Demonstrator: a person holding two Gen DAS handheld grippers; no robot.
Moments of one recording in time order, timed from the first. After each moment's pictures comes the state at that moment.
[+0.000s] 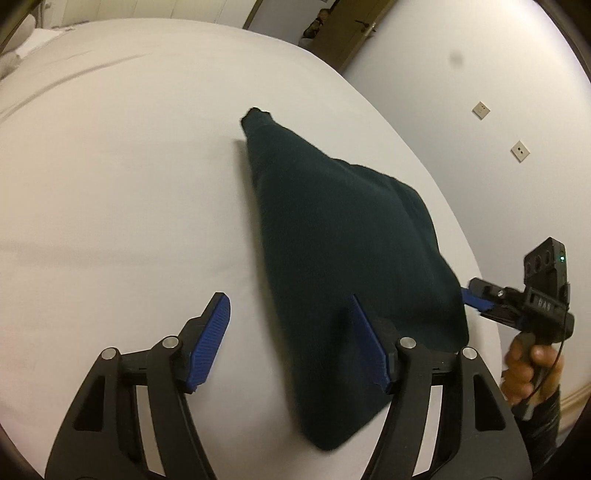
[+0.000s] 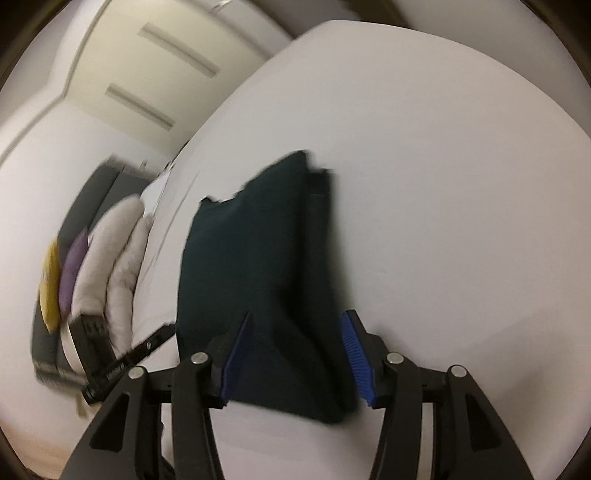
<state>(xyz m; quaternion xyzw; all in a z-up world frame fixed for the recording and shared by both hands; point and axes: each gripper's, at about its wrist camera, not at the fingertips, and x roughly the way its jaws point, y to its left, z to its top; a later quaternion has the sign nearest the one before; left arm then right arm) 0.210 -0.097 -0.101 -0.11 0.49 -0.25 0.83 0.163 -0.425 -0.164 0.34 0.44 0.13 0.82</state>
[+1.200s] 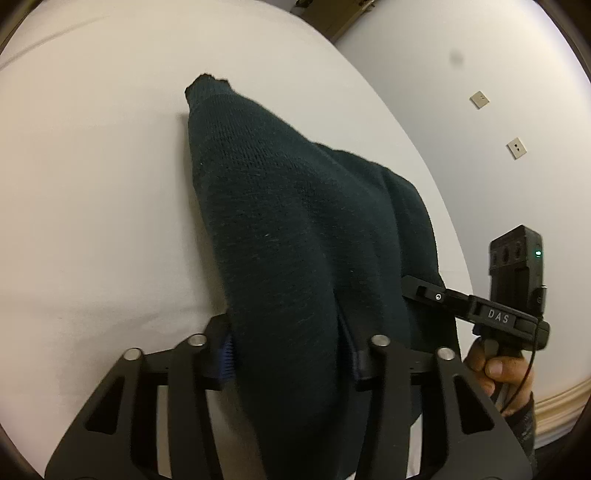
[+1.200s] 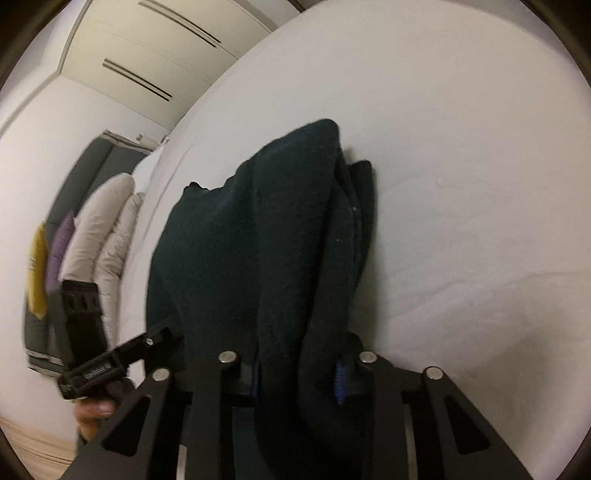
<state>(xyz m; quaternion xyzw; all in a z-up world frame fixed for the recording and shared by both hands) 0.262 -0.163 -0.132 -0.13 0.53 -0.28 0.79 0.234 -0.396 -0.194 0.31 0.49 0.13 0.80</state>
